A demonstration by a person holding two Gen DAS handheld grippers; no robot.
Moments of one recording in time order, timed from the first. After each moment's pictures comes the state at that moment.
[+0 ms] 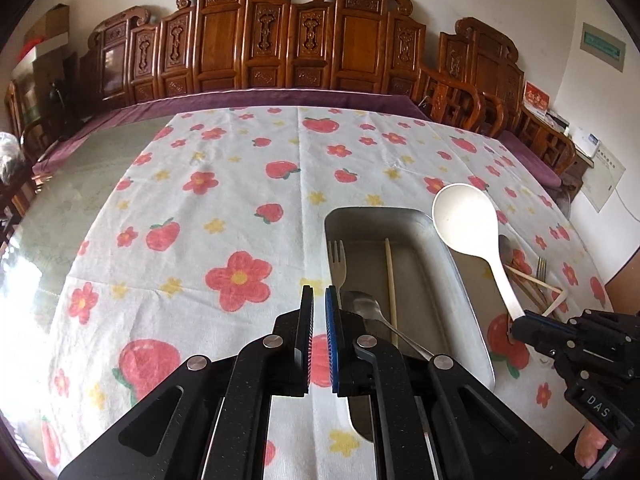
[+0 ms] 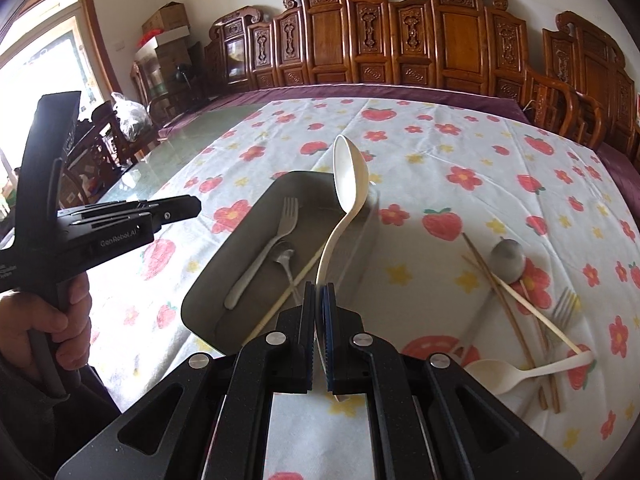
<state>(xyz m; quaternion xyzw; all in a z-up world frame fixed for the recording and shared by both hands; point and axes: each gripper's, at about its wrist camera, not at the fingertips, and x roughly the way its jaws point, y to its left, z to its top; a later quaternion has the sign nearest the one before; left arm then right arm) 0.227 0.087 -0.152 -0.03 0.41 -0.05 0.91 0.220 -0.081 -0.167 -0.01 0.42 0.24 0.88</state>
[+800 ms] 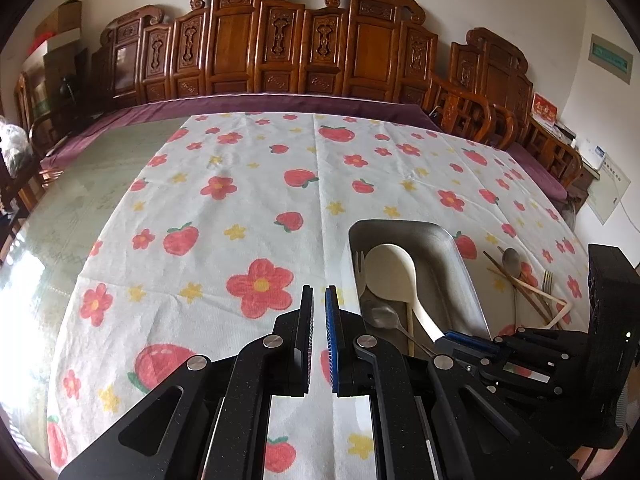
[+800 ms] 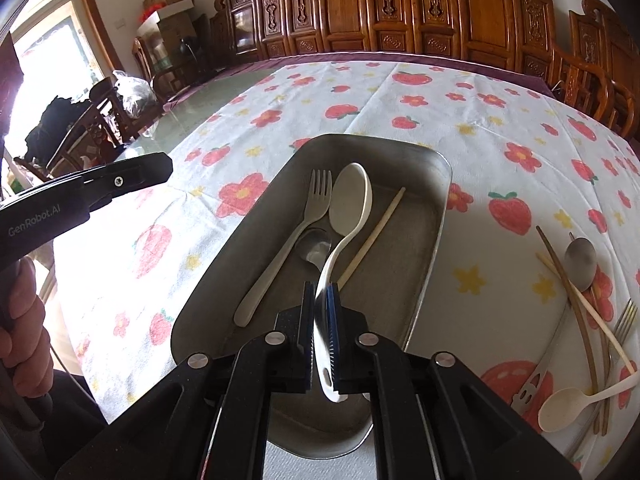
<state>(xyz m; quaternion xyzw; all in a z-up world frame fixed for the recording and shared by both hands) 0.228 0.105 -0.147 -0.03 0.40 -0.04 0.91 0.257 -0.037 -0.209 -0.01 0.46 0.26 0.85</state>
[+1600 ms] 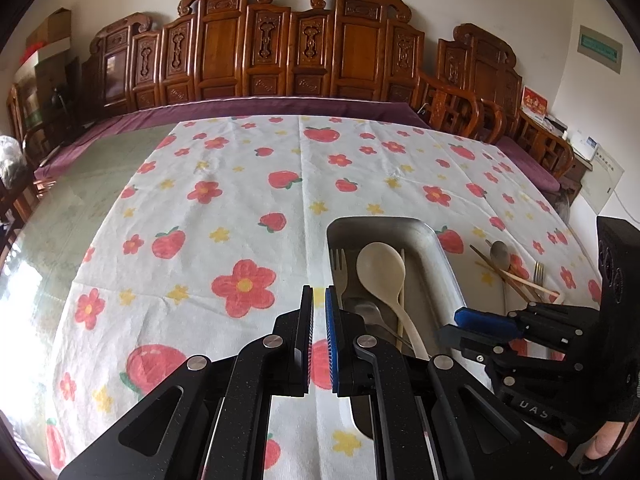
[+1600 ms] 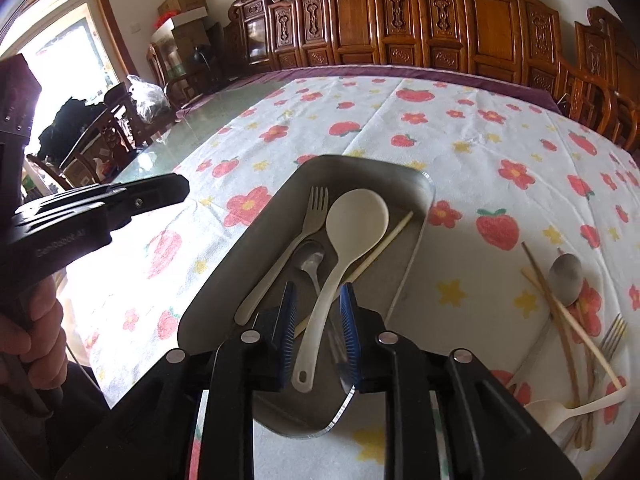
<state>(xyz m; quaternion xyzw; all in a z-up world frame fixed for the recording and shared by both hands) 0.221 0.085 -0.144 -0.02 0.40 -0.05 0.92 0.248 -0.060 -0.184 -0.02 0.43 0.28 0.86</state>
